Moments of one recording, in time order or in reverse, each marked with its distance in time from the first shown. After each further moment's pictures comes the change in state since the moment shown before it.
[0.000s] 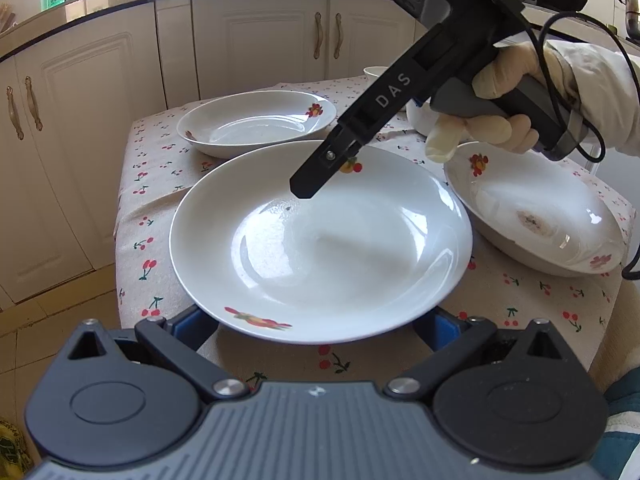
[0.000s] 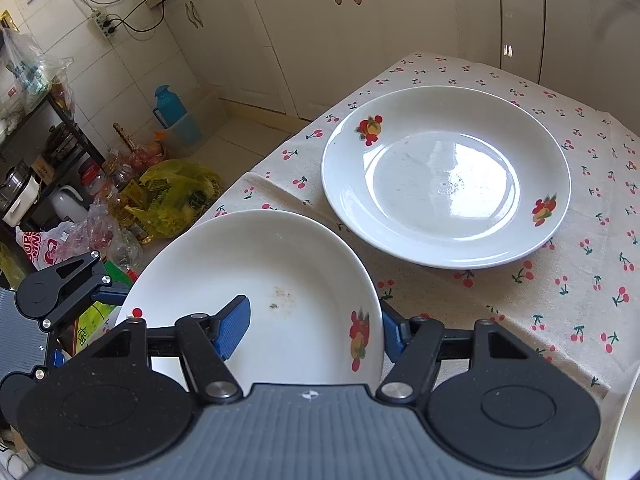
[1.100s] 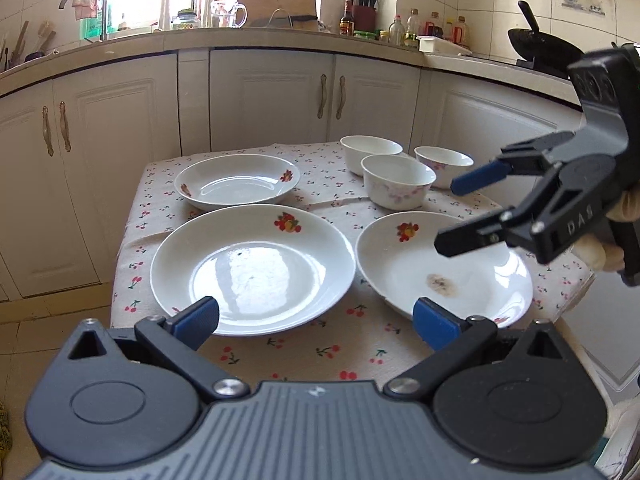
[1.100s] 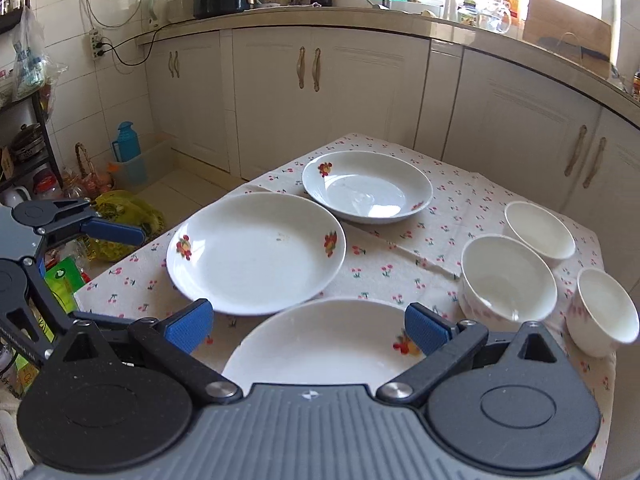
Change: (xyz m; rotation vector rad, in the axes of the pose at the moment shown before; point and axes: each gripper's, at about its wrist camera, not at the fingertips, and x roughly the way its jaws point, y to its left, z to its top) left arm -0.071 -0.076 0.005 -0.106 -0.163 0.042; right arm -0.142 0.076 -0.137 -0.101 -0.269 -0.312
